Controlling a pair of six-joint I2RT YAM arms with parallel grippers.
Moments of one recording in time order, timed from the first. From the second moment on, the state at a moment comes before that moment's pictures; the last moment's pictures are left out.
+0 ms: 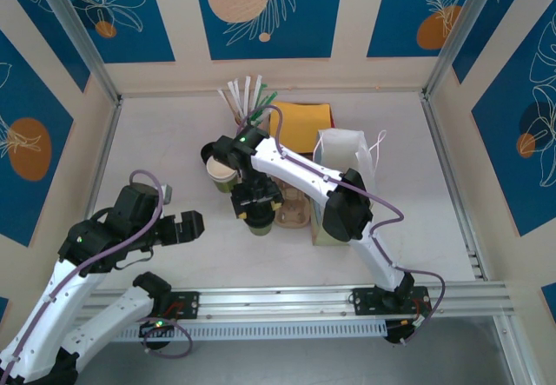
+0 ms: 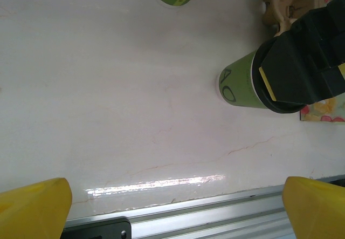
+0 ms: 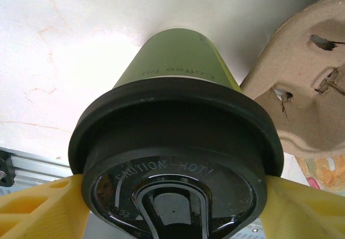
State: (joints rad) left arm -0.52 0.68 1.01 -1.30 0.03 -0.63; right arm 0.96 2.27 2.25 -1.68 -0.13 0.64
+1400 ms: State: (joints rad) left arm -0.52 0.69 1.01 -1.29 0.04 -0.63; right arm 0.97 2.28 2.42 -1.70 -0.13 0.63
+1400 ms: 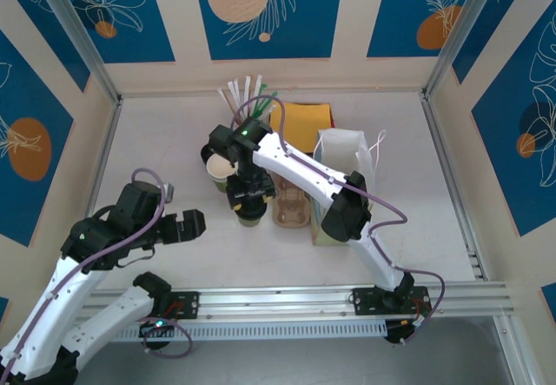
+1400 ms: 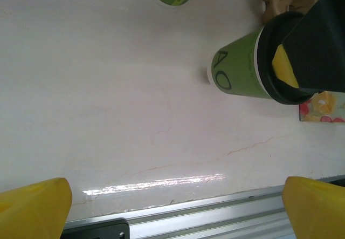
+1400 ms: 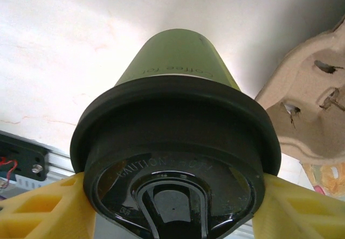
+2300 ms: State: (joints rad) left arm -0.52 0.77 1.01 -1.18 0.10 -0.60; right arm 0.94 2.10 2.49 -1.70 -0.10 0.66
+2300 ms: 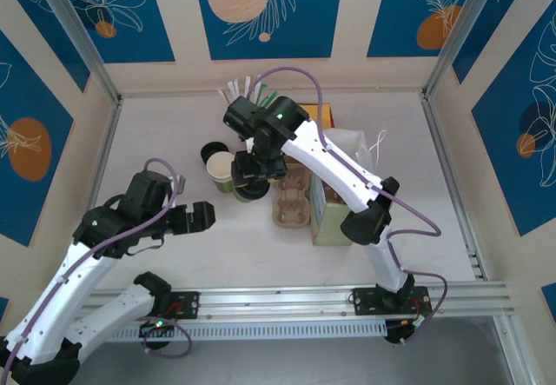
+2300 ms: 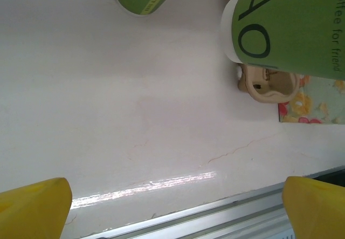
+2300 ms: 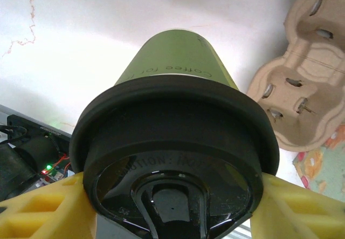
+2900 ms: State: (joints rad) left arm -0.52 0.84 1.03 -1.07 0.20 -0.60; right arm 0.92 1.90 2.38 -1.71 -0.05 0.67
